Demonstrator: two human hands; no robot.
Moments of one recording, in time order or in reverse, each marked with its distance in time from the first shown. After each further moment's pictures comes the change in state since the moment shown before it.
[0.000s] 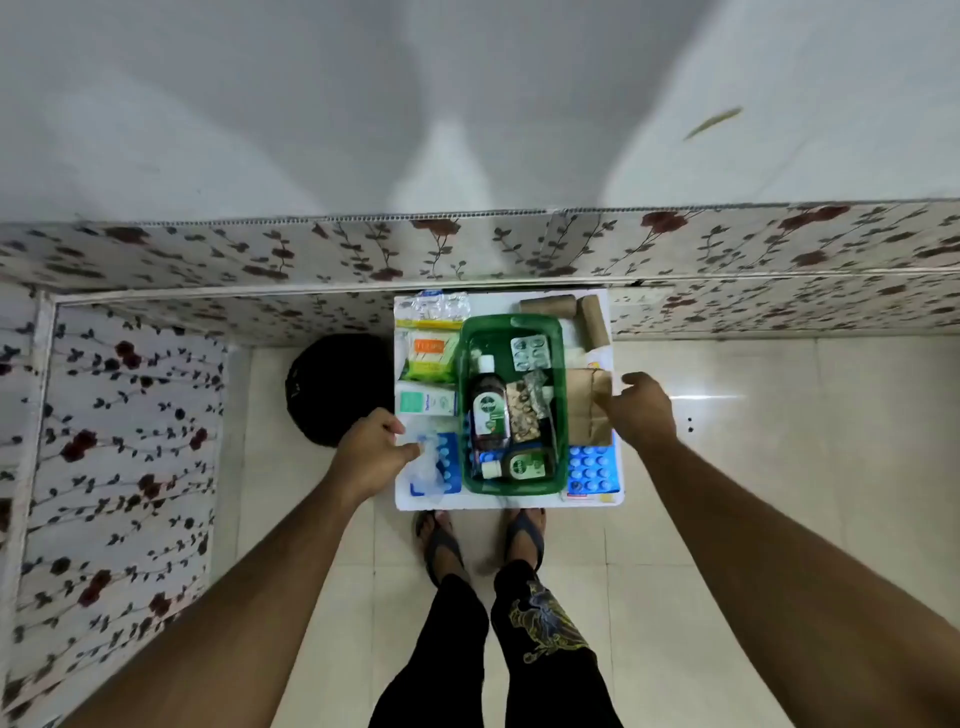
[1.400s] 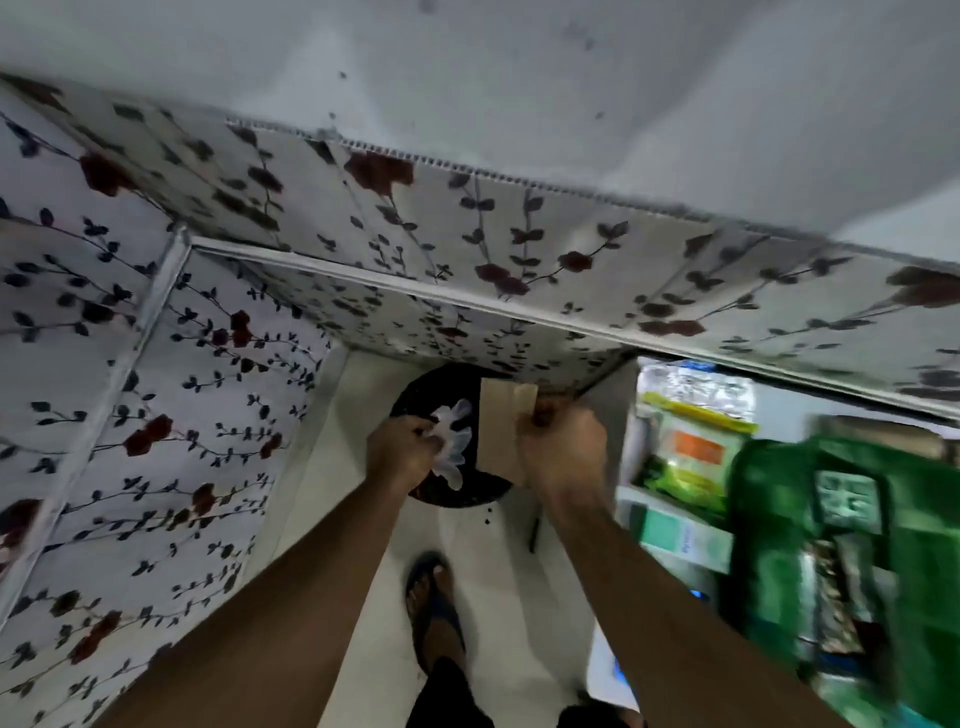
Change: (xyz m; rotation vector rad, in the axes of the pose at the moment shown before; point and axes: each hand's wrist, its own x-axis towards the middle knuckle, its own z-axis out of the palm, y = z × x) left_hand 0.199 -0.180 -0.087 -0.174 0.195 -0.147; right_hand -0.064 -0.223 0.315 -0.027 -0.021 -0.464
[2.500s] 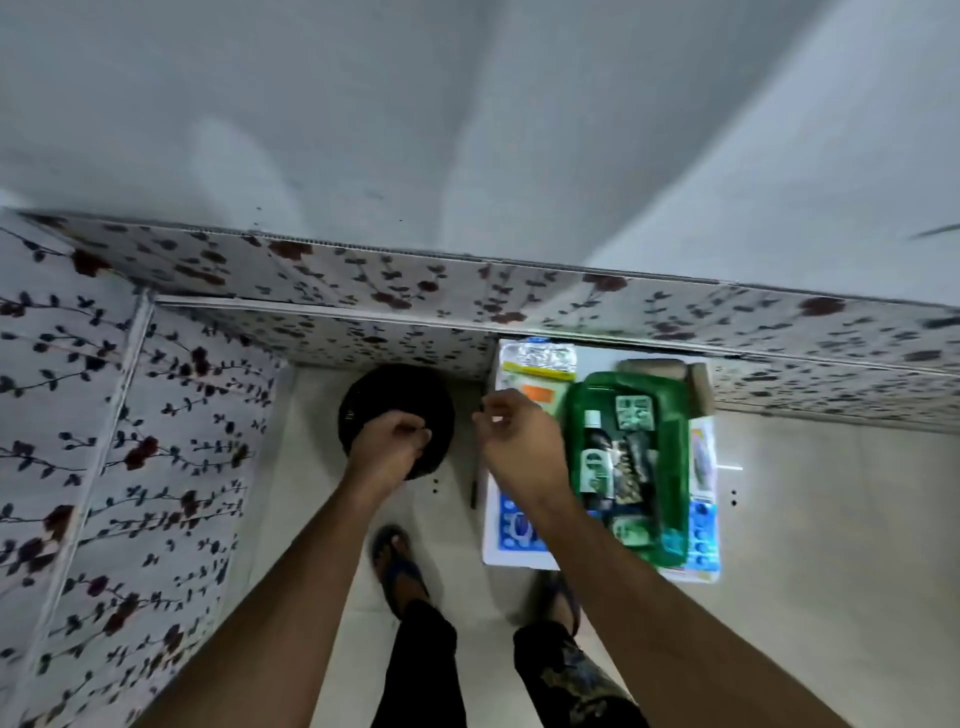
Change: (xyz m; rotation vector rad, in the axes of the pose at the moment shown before) left_hand -0.150 0.091 -0.029 -0.264 -0.164 0.009; right_hand -0.097 -0.014 -0.135 0.120 -0.015 -0.052
